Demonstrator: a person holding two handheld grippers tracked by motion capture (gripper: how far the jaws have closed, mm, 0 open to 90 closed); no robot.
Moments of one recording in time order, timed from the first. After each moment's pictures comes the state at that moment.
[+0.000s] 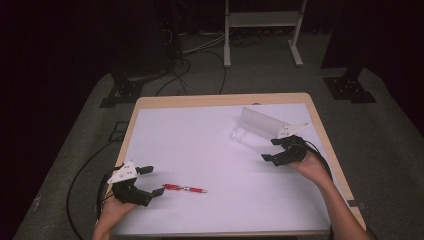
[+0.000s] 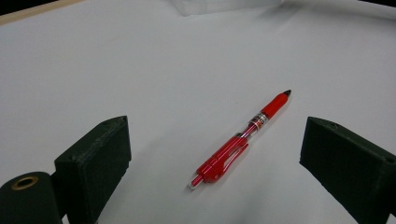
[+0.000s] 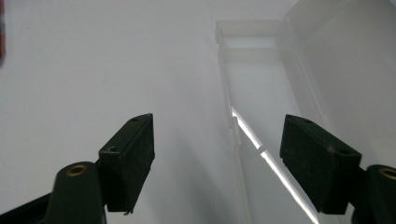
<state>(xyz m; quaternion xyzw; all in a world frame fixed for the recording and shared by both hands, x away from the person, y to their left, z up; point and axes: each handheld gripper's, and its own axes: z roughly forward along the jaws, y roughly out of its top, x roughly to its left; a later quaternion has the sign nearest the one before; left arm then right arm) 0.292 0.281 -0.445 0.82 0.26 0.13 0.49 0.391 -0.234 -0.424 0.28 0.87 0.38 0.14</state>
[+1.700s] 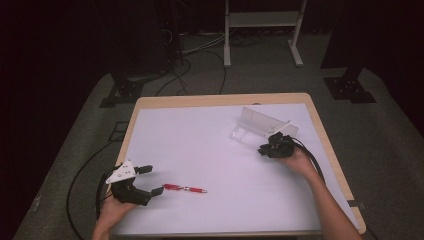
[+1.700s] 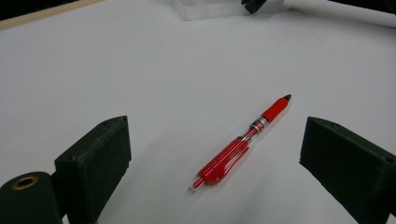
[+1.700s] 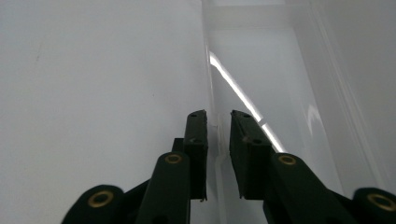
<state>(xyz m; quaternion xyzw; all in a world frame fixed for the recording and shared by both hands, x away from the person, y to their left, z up) 0.291 0.284 -0.443 0.82 0.26 0.13 0.49 0.428 -0.215 -0.459 0.29 0.89 0.32 0.11</state>
